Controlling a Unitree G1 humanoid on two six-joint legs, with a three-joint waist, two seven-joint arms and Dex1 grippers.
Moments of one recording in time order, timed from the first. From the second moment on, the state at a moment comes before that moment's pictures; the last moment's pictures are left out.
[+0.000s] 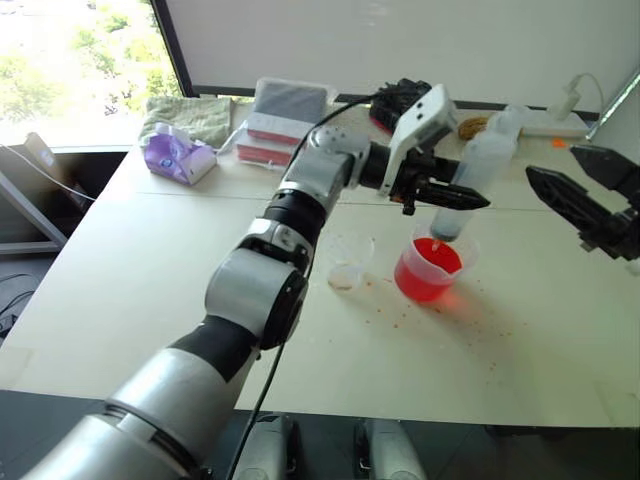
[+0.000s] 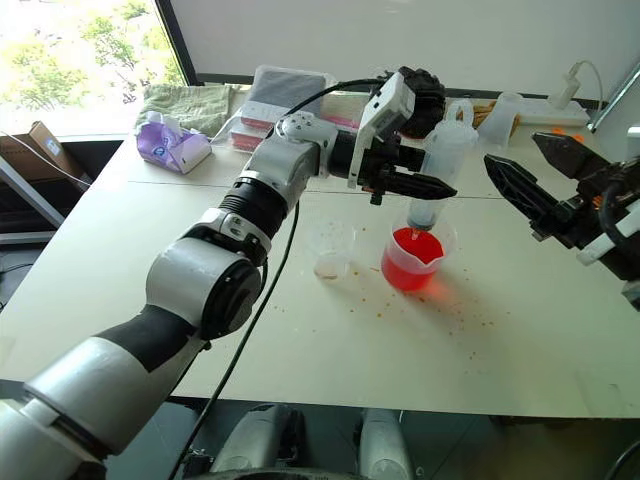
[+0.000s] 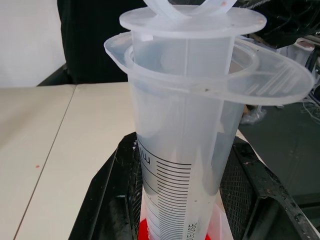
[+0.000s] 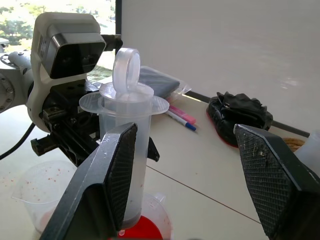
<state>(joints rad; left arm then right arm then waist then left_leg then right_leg) -1.48 -0.11 0.07 1.09 0.00 0.15 -1.37 -0.14 -0.89 -0.82 -0.73 1.16 0.92 0.21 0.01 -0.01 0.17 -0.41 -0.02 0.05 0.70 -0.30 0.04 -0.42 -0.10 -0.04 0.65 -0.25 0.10</state>
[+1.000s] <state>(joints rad) -1.34 -0.13 -0.06 1.10 -0.01 0.03 -1.26 -0.19 -0.81 -0.50 -0.82 1.12 0.83 -0.22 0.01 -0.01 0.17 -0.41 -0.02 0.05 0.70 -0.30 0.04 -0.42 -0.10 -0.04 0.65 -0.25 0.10</state>
